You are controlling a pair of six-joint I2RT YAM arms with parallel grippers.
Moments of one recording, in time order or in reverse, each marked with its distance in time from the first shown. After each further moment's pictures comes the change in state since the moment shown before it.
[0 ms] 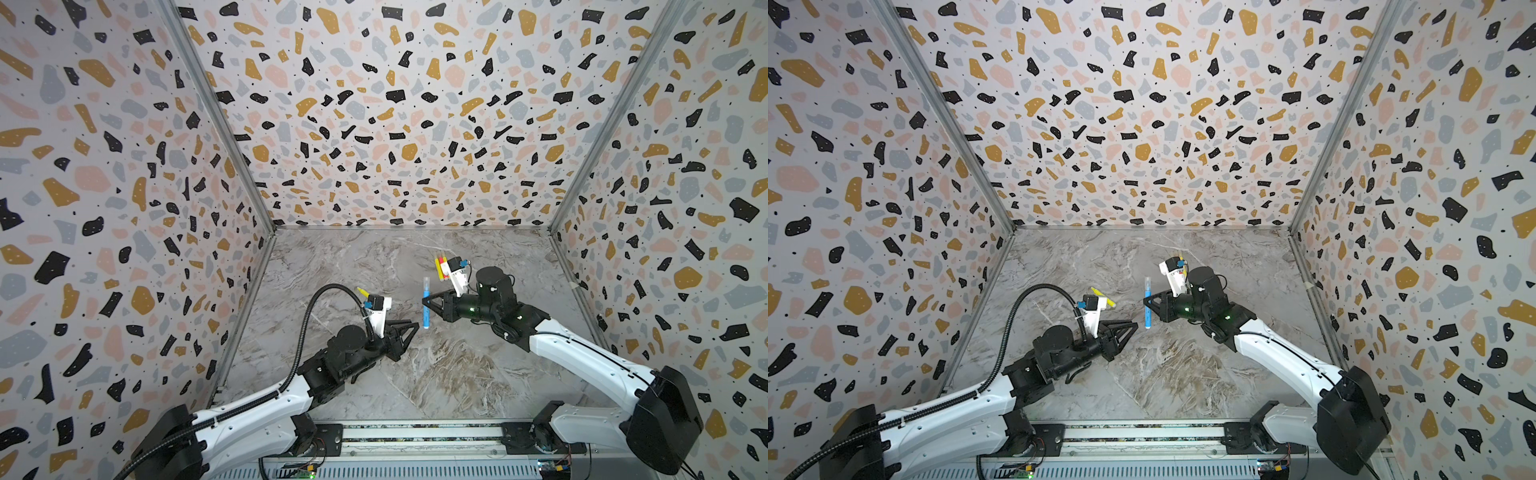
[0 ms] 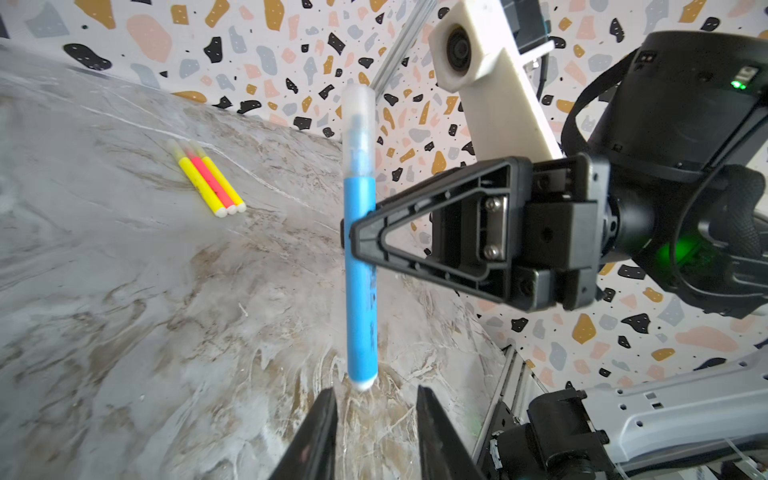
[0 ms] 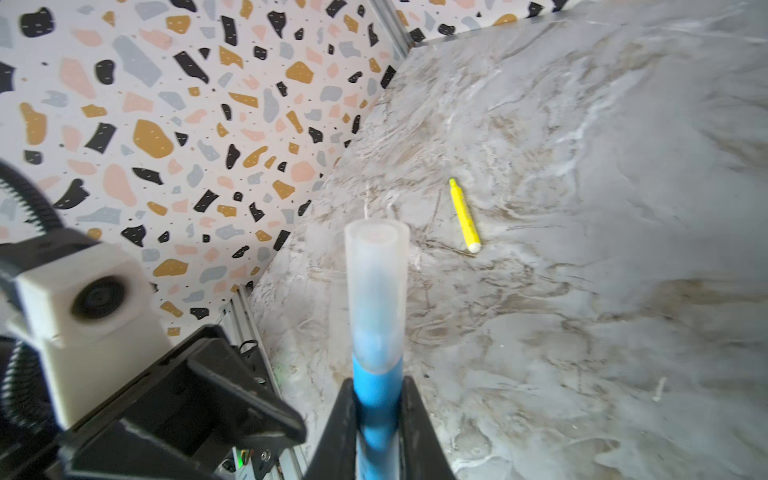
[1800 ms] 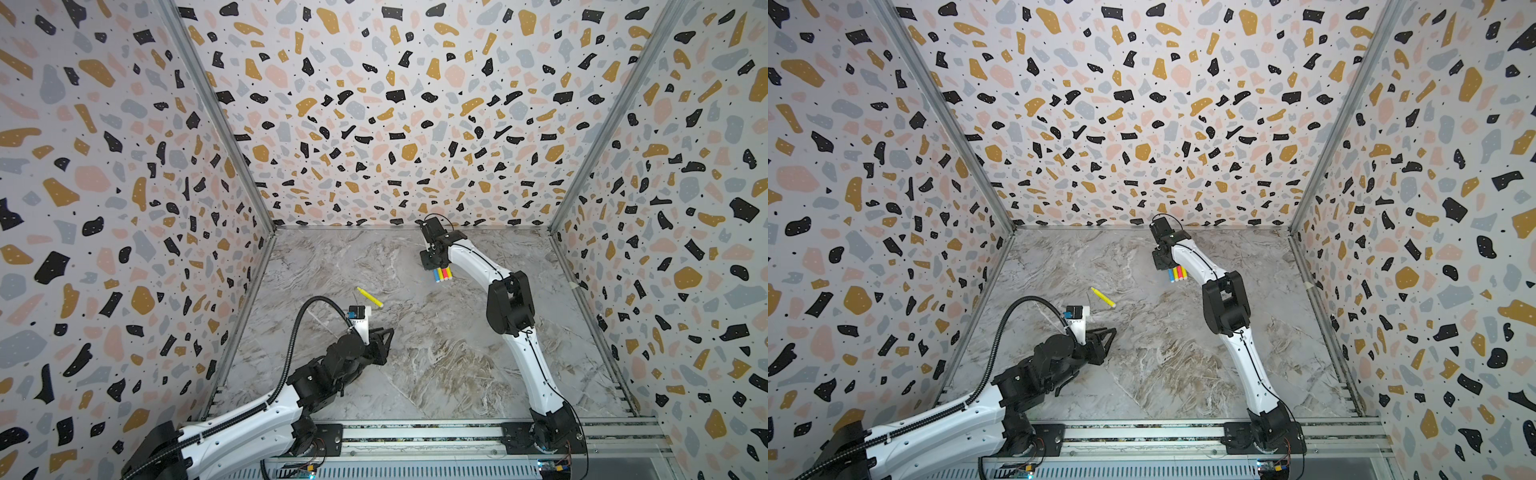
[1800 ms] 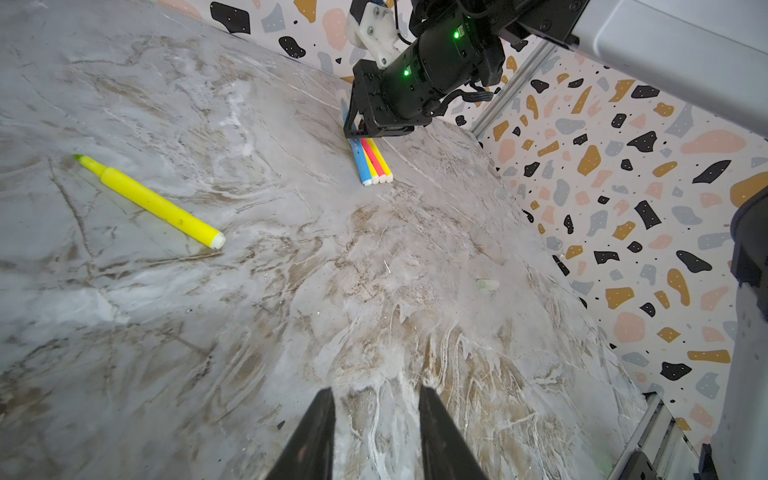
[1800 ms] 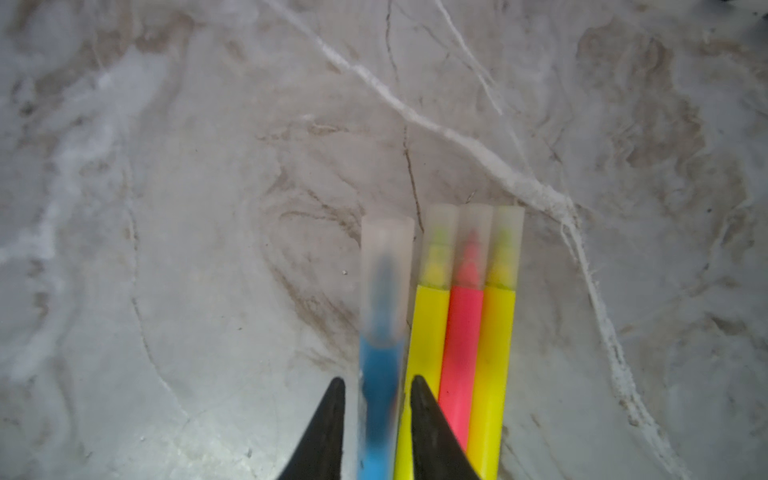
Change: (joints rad) left arm 0.009 -0.107 -0.071 -0.255 -0.258 -0.041; right arm -0.120 1.235 1.410 -0.801 0.634 -0.357
